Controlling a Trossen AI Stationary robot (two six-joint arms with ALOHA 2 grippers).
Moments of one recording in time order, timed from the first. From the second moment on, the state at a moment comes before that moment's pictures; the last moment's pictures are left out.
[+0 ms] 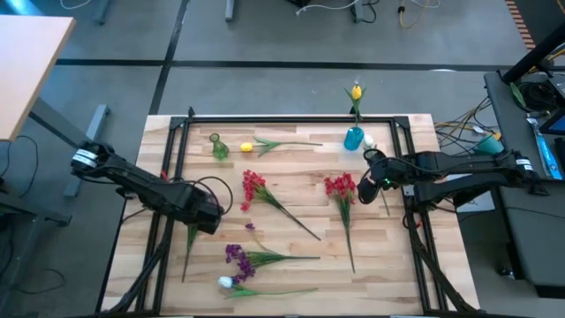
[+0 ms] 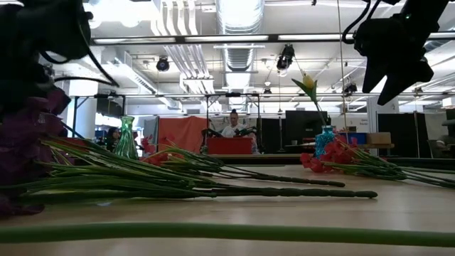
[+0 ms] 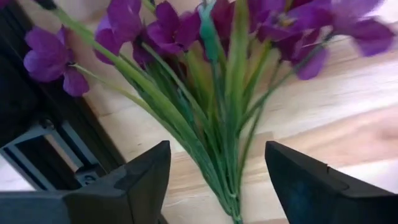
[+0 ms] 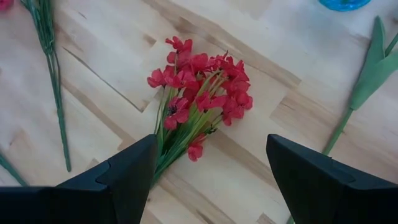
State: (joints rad) left arm -0.32 1.27 0.62 -1.04 0.16 -1.53; right arm -0.02 0.91 0.76 -0.95 0.19 0.89
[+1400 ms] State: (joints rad) left arm -0.34 1.41 1.06 -1.20 -0.05 -1.16; right arm -0.02 0.91 0.76 -0.95 0.21 0.83
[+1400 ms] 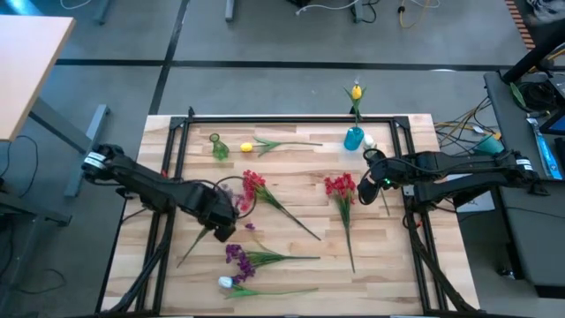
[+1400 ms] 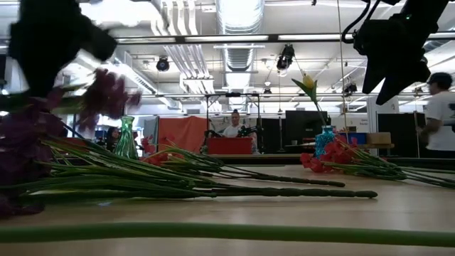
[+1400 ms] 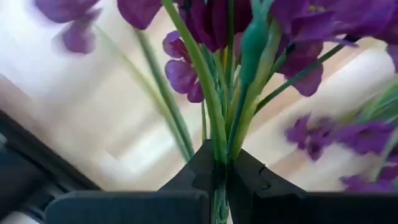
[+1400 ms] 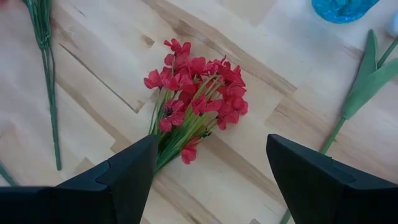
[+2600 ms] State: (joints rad) left arm 0.40 0.63 0.70 -0.17 -0.65 0.08; right arm -0.02 0.91 0.75 -0.80 0.26 0.76
